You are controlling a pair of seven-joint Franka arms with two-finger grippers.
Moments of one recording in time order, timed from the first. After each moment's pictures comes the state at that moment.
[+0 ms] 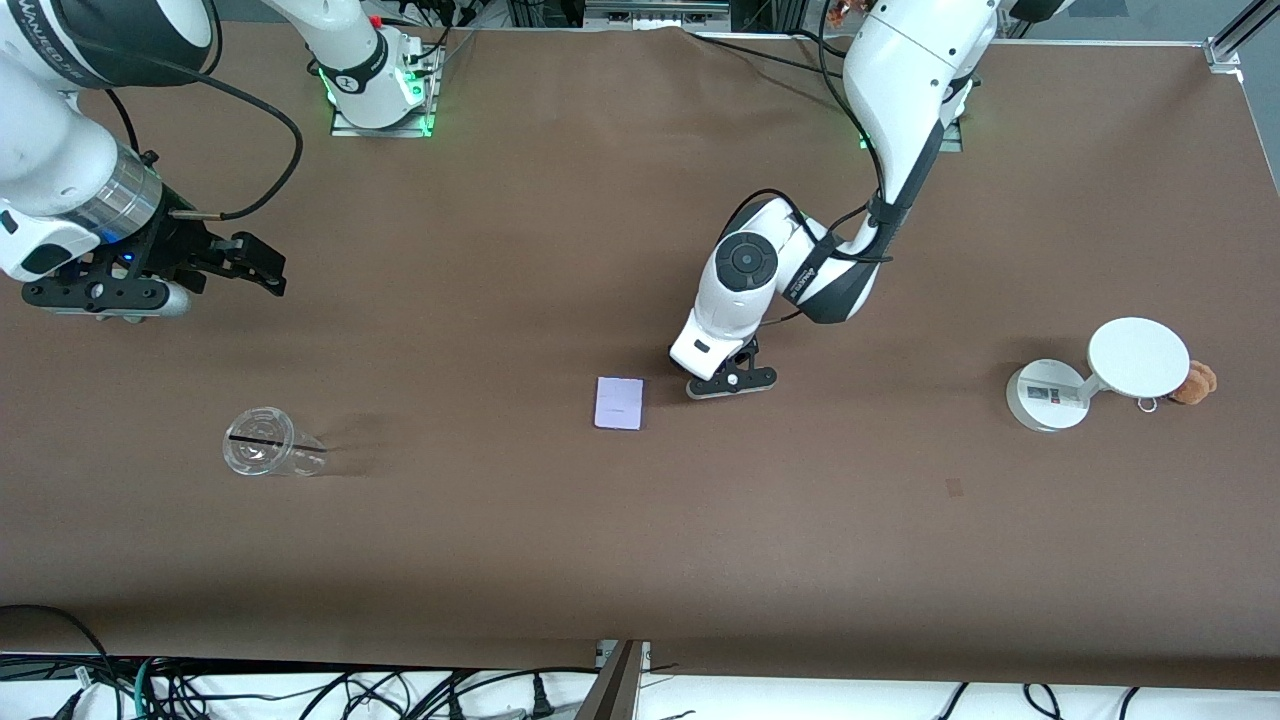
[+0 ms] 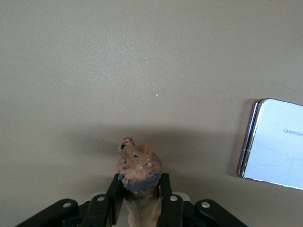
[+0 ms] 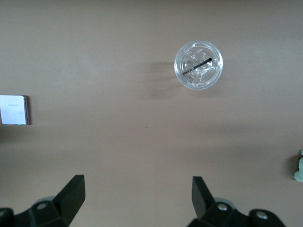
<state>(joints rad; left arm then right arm) -0.53 0.67 -0.12 -1.70 0.06 2.43 -0.85 0.19 0.06 -0.05 -1.67 0.02 1.75 0.18</state>
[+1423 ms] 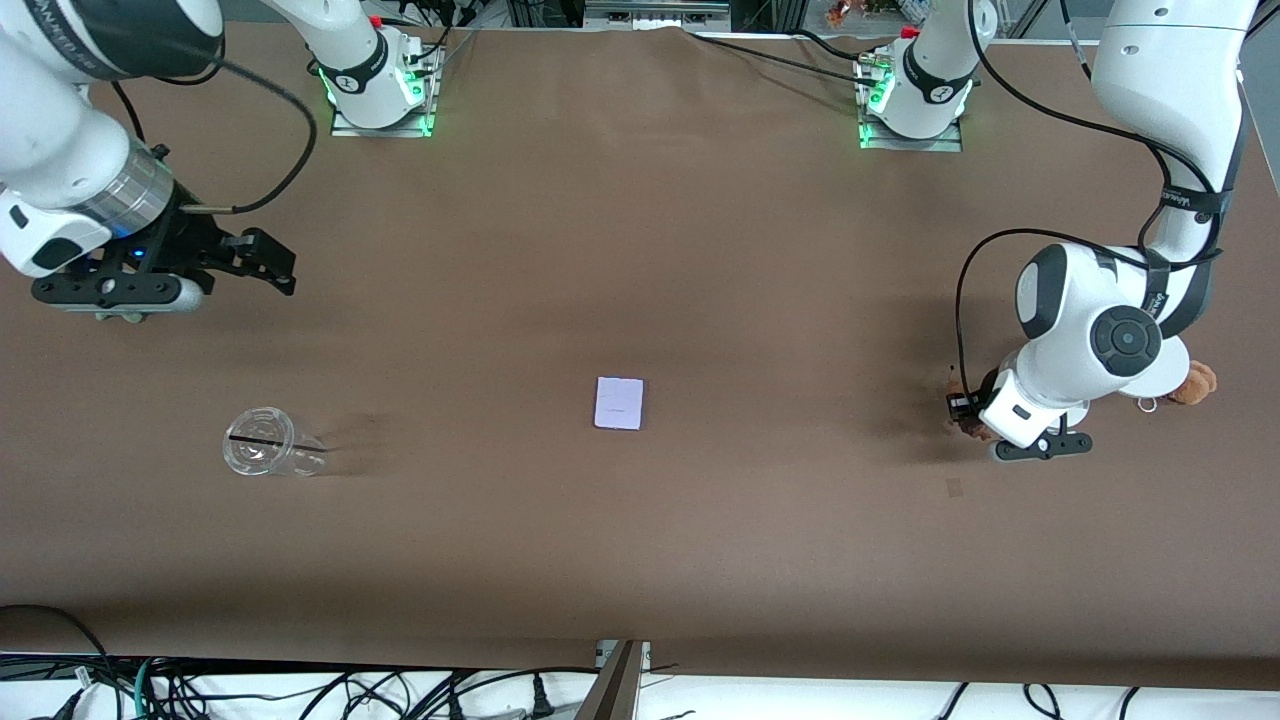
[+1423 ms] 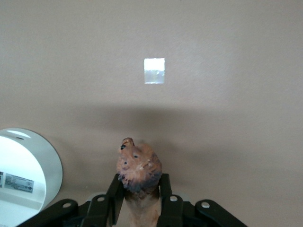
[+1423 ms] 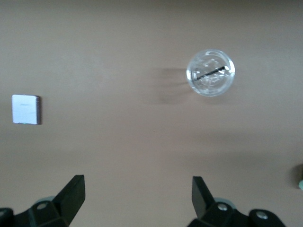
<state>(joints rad) 0.07 0.47 -0.10 -1.90 0.08 2.34 -0.20 0.23 0.06 -0.03 -1.66 0.02 1.76 0.18</state>
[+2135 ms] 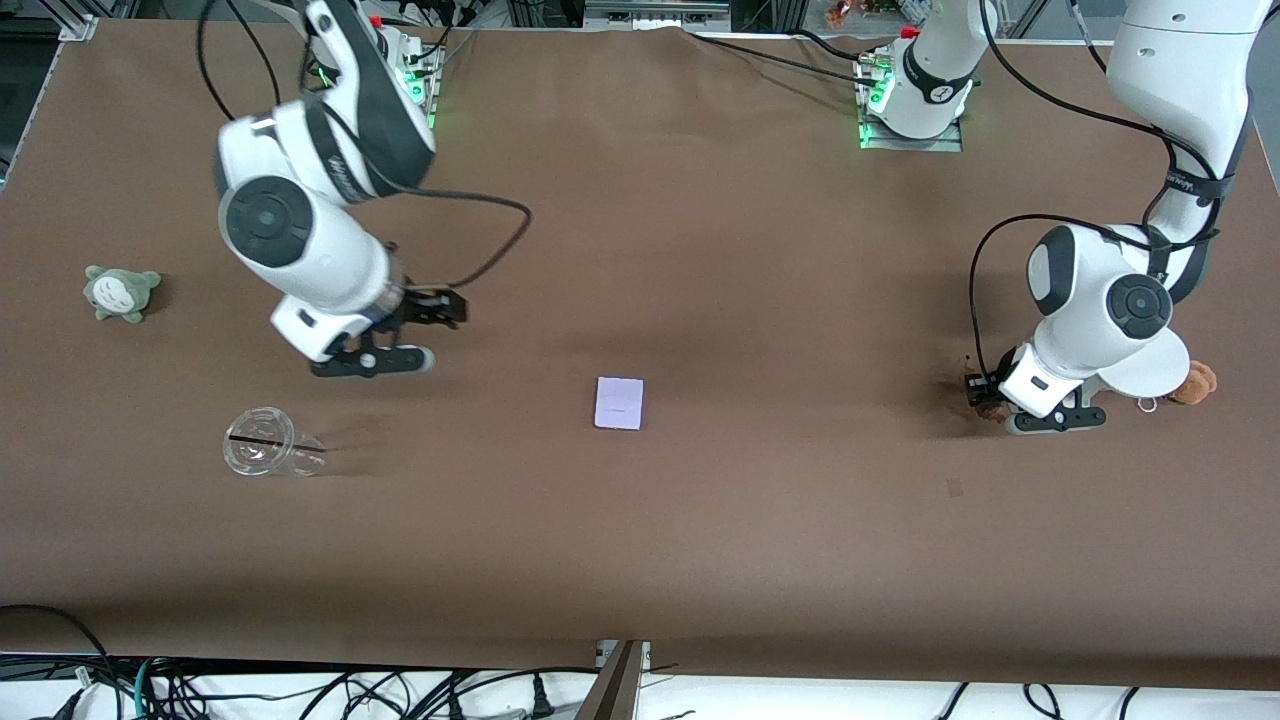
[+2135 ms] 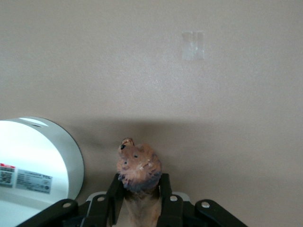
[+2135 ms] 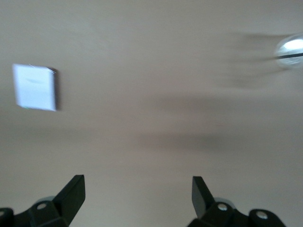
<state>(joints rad) 0.14 0.44 -0.10 -2.09 0.08 2.55 -0.11 0.44 0.38 -0.02 -1.60 0.10 1.89 0.38</state>
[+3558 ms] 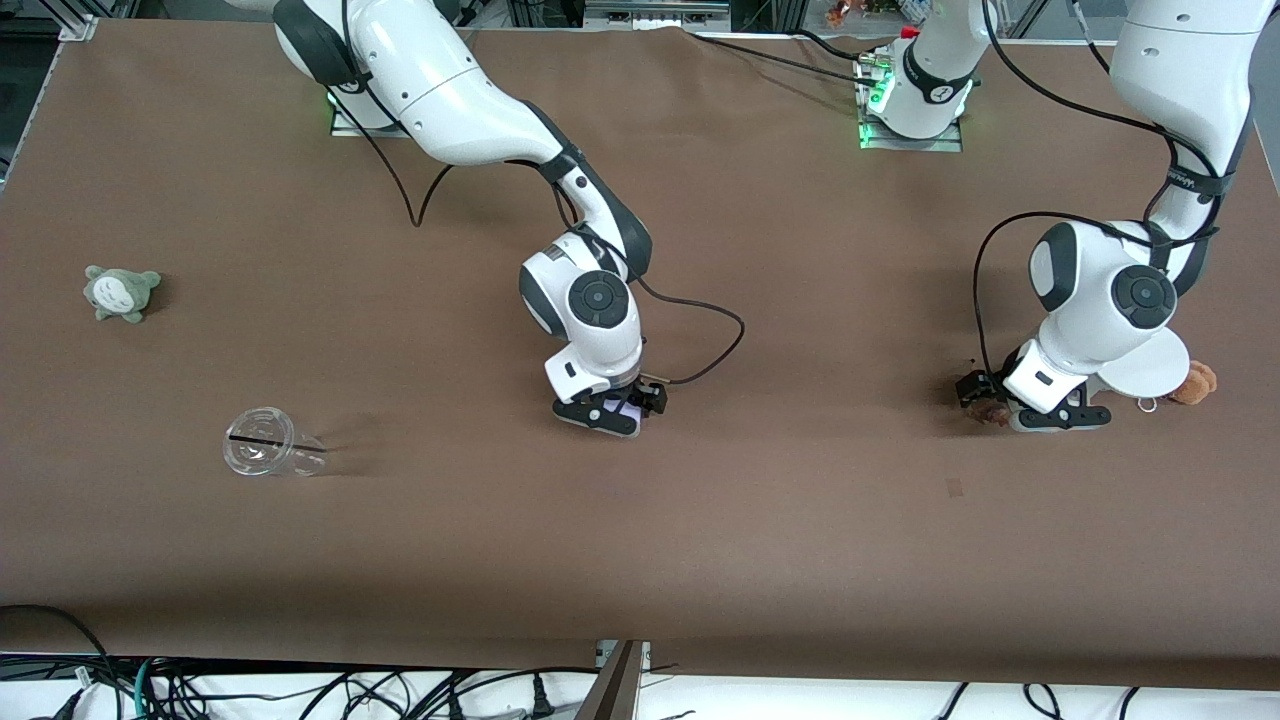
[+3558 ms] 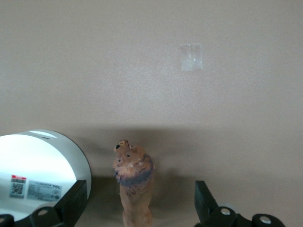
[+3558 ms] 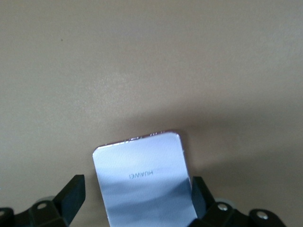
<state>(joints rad) 0.17 0.42 -0.11 -2.07 0.08 2.54 -0.06 0.73 1.00 -0.06 -1.17 -0.03 2.29 0.99</state>
